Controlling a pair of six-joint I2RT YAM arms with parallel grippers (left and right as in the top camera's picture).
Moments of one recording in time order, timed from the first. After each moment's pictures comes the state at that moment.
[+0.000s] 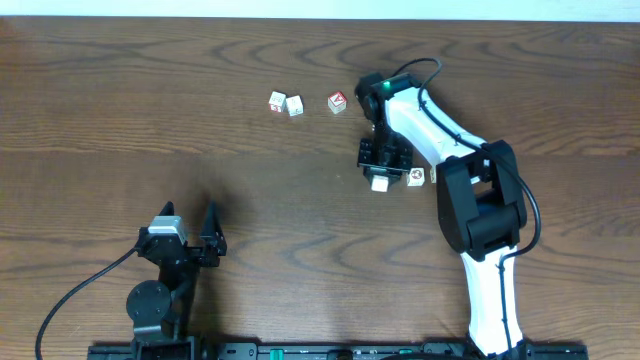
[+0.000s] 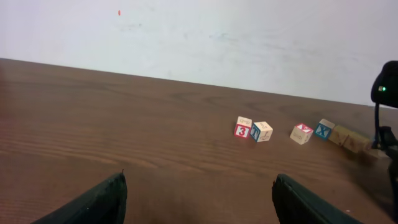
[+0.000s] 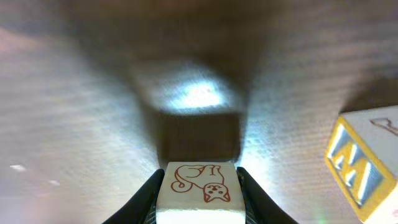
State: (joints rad) left arm 0.08 0.01 0.02 -0.10 0.15 -0.15; right arm 0.40 2.31 1.79 -1.28 -0.10 0.56
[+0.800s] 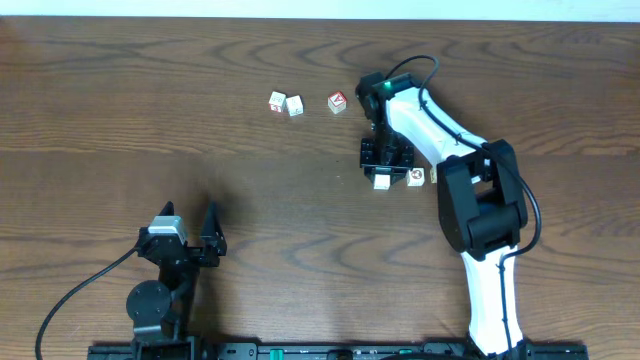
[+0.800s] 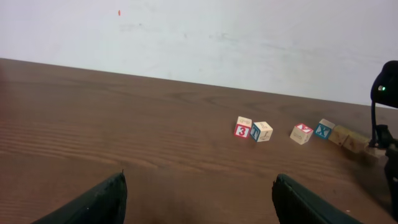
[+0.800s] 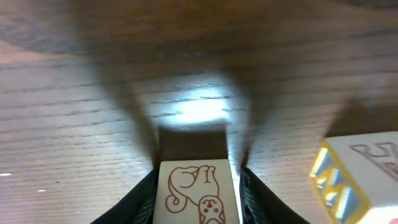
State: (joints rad) left arm 0.08 0.01 0.02 -0.10 0.15 -0.15; right arm 0.39 2.31 1.79 -1.26 -0.07 0.50
